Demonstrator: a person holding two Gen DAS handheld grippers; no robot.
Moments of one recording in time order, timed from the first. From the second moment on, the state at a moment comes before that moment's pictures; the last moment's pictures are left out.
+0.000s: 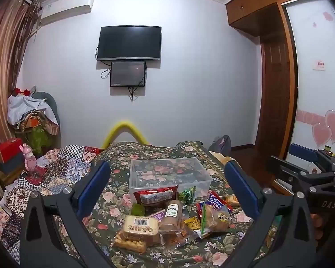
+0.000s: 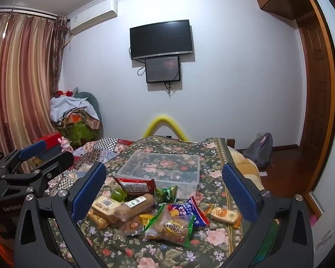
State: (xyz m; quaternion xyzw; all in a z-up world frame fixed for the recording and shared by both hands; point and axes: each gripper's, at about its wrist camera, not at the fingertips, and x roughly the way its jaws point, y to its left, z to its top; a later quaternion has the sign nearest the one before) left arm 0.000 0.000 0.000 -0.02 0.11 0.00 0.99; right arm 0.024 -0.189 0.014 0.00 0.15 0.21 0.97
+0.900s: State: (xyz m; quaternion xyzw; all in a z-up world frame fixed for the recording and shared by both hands) left arm 0.002 0.000 0.000 -0.02 0.12 0.00 0.99; right arm 0.025 -0.190 0.013 0.00 0.15 0.21 0.97
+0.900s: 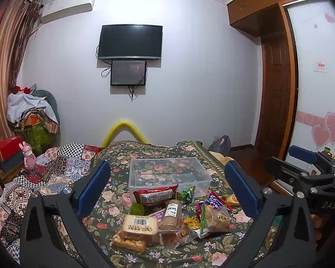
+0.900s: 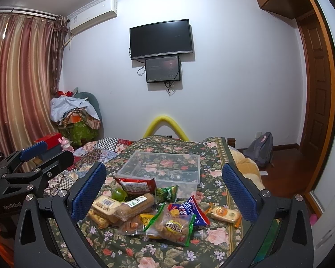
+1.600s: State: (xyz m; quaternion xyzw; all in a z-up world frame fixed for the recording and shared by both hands) left arm 0.046 0.016 -0.053 0.00 0.20 0.01 0.98; right arm 0.065 -0.197 -0.042 0.00 0.24 0.21 0.95
